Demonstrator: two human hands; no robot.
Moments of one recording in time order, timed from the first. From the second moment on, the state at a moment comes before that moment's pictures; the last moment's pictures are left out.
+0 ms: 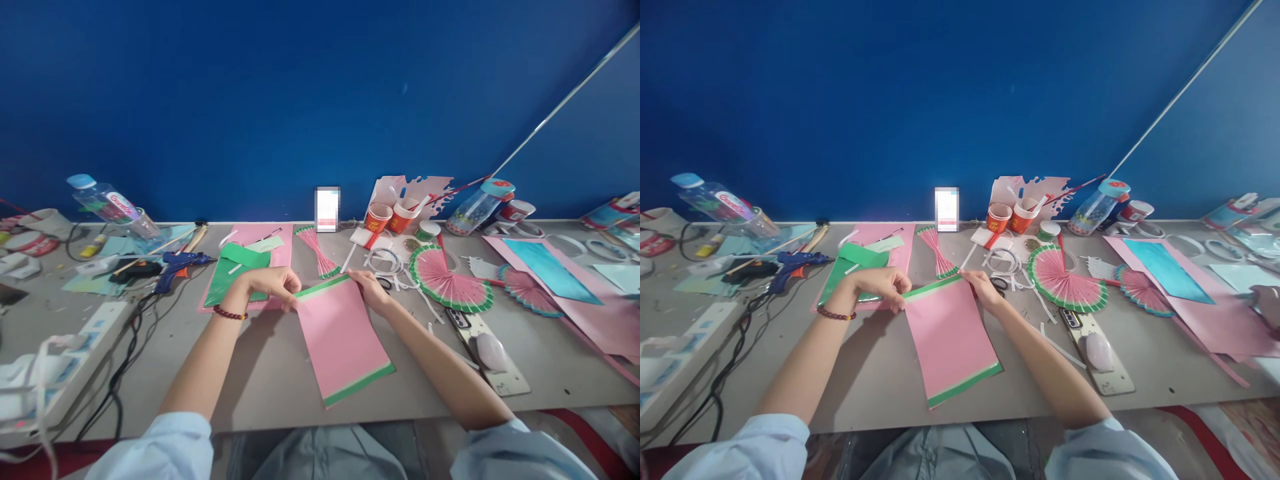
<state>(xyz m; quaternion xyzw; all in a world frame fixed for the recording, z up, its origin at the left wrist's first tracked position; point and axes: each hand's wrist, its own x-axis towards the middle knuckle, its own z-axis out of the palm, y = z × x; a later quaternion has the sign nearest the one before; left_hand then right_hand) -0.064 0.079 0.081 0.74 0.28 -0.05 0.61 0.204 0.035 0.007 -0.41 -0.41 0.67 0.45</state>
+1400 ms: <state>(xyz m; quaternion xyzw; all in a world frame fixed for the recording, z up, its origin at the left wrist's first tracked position) -0.067 0.081 0.093 0.77 0.39 0.04 0.51 0.202 0.038 0.006 -0.44 -0.41 0.65 0.47</state>
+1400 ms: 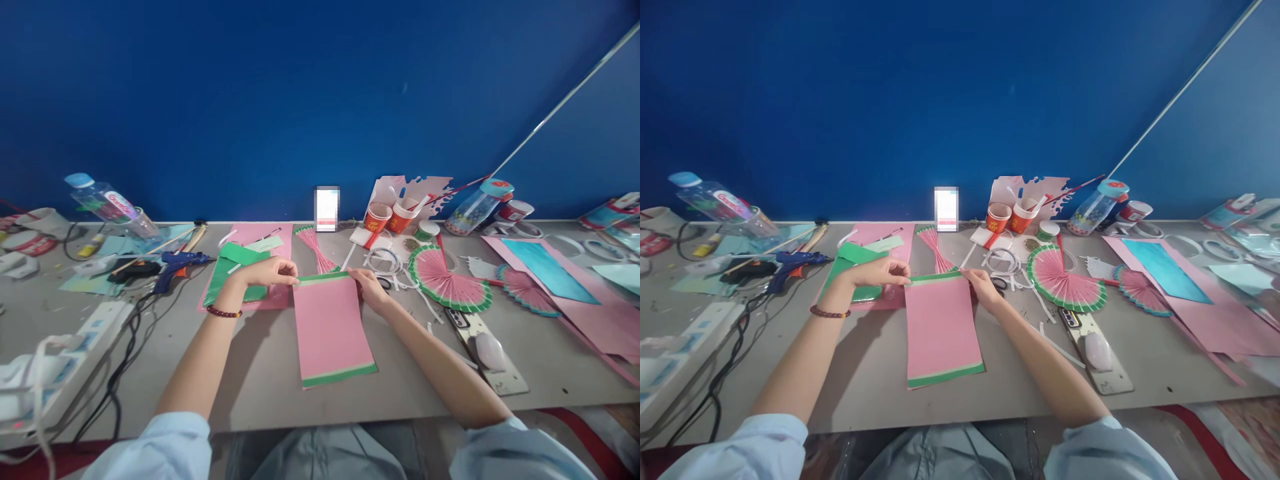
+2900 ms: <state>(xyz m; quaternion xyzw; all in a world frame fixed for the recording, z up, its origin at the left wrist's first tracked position) -0.077 0.078 0.105 0.69 0.48 0.21 0.50 0.218 0.037 0.026 -0.42 -0.41 0.71 0.38</state>
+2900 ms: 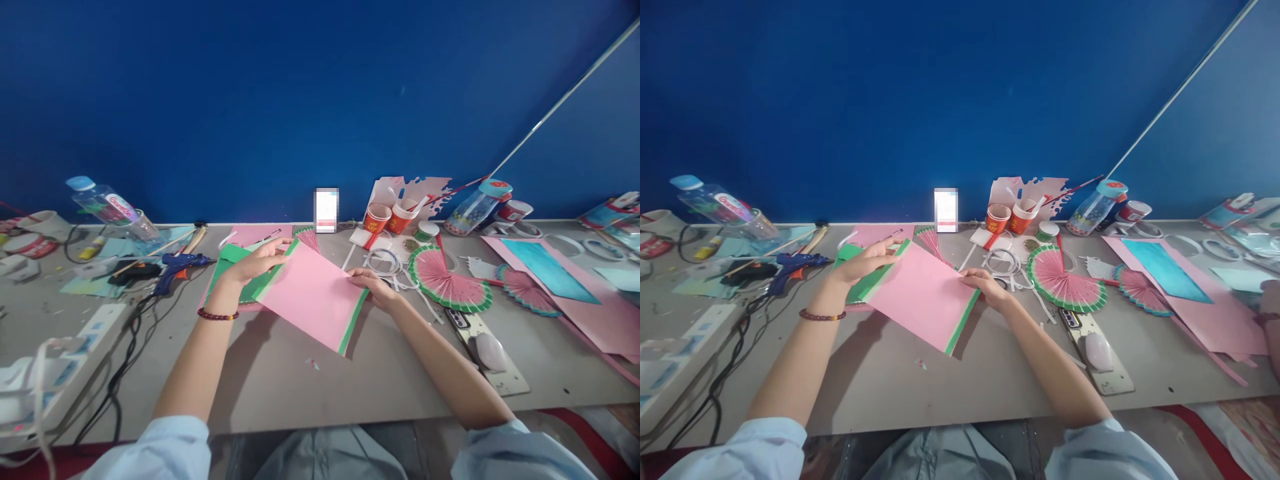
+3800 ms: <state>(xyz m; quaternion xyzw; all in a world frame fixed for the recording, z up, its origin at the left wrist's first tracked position) -0.078 0.078 0.102 0.69 0.45 0.12 0.56 0.229 0.048 0.020 -0.42 -0.41 0.68 0.44</state>
